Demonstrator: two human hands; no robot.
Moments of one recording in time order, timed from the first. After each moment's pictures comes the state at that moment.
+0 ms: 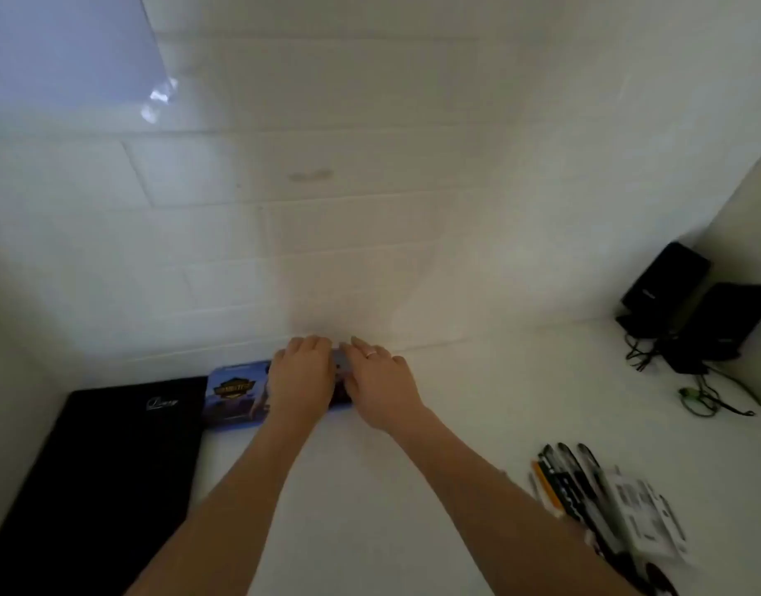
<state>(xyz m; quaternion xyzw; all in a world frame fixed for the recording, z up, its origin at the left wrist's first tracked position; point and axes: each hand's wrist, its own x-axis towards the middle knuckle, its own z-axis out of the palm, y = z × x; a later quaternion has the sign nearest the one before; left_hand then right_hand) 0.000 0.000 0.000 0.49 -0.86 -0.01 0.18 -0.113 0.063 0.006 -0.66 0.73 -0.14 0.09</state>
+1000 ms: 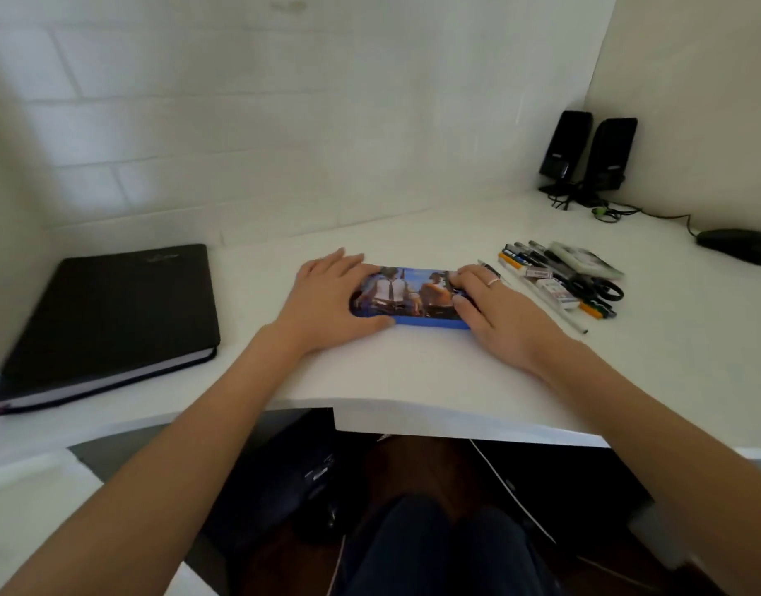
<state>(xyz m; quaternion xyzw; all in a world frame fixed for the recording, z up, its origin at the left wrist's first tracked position) 0.087 0.124 -0.070 0.22 -0.95 -0.07 0.19 -0.079 0.315 -0.059 -0.58 0.79 -0.19 -0.05</state>
